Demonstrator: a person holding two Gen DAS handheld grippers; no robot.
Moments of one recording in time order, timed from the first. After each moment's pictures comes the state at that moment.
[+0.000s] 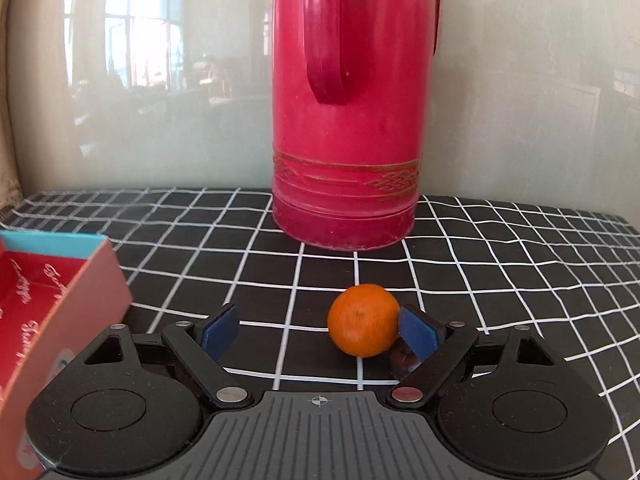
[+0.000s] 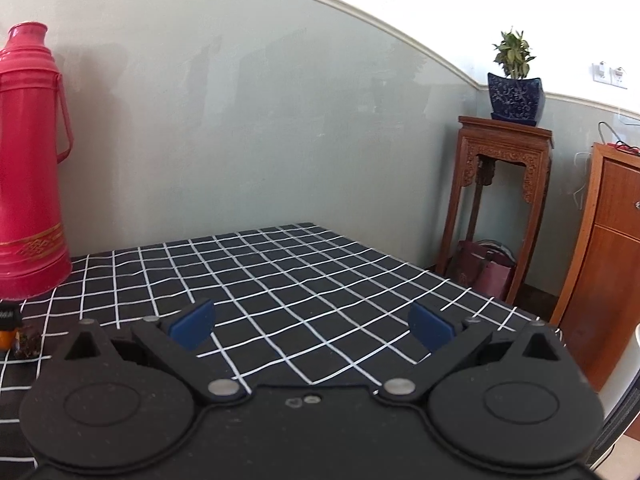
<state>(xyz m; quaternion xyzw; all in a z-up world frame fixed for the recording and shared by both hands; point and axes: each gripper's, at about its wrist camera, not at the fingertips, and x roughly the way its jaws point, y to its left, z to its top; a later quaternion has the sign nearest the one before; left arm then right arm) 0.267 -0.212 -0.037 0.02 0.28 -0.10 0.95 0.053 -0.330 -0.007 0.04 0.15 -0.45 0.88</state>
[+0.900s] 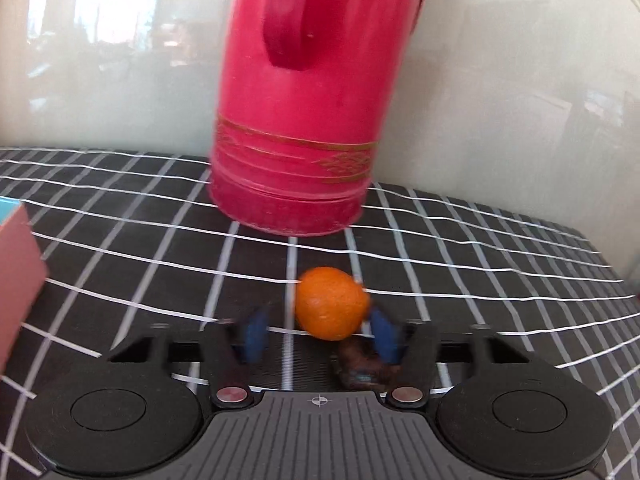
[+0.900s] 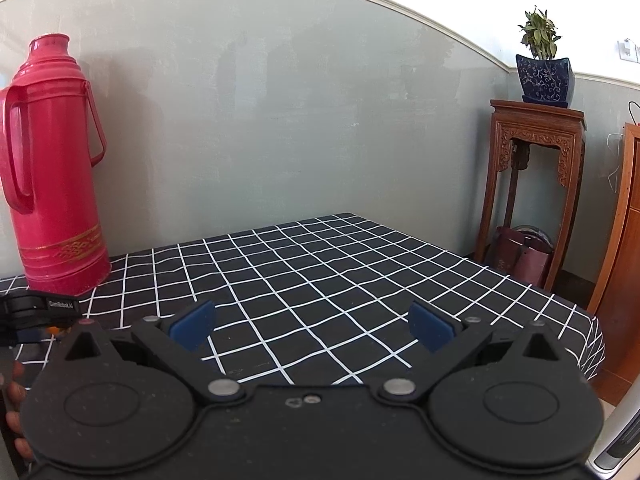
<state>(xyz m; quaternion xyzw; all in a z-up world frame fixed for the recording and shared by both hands) 0.293 -0.225 -0.048 -0.04 0.32 -0.19 0.93 0.051 -0.327 0.000 0.07 0.15 -0.41 0.90</state>
